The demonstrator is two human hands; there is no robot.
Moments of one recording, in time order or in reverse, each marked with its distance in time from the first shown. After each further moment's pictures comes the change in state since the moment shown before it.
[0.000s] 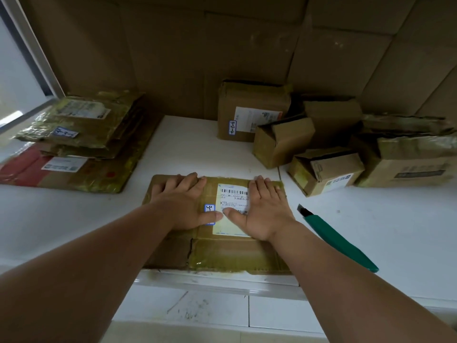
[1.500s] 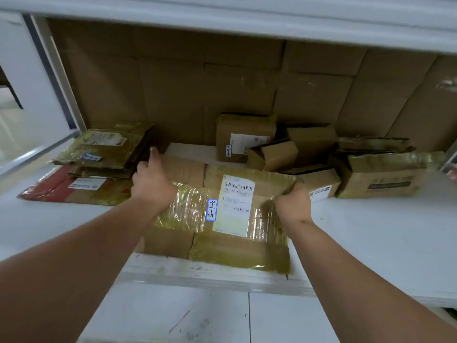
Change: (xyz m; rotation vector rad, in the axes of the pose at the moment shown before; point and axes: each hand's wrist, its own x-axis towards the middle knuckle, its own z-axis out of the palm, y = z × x) left_hand -0.060 -0.011 -0.083 -0.654 0.492 -0.391; right_hand -0.052 0.017 -0.065 1.034 0.533 0.462
